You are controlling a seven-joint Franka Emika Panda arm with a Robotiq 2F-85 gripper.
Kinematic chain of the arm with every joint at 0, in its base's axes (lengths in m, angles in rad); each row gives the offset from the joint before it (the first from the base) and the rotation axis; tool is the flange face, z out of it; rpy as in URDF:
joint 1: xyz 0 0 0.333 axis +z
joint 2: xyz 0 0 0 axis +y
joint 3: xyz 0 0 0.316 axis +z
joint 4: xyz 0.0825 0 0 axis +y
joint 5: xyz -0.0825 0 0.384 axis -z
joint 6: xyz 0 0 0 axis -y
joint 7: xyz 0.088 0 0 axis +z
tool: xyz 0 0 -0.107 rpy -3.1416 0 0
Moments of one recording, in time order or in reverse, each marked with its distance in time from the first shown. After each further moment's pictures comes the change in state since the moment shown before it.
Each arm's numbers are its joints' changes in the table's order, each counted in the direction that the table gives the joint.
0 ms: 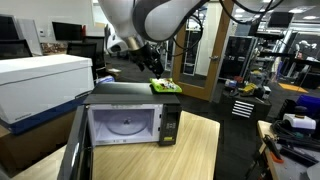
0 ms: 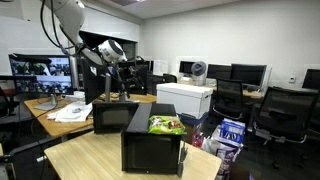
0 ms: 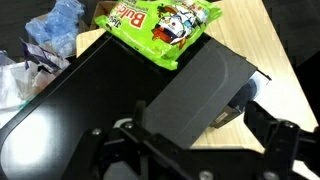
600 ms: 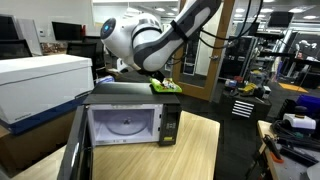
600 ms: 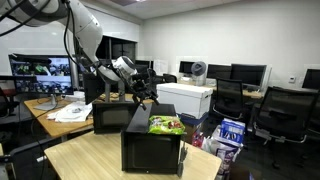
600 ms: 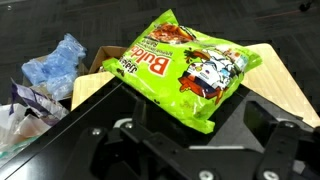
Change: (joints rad) arm -0.045 0.234 -0.050 -0.181 0.195 -0.067 -0.008
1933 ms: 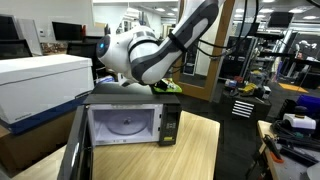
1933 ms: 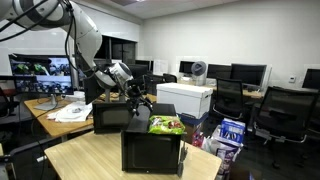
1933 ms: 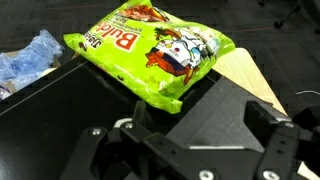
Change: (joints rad) arm 0.012 0.061 0.039 0.009 0.000 -0.094 -0.001
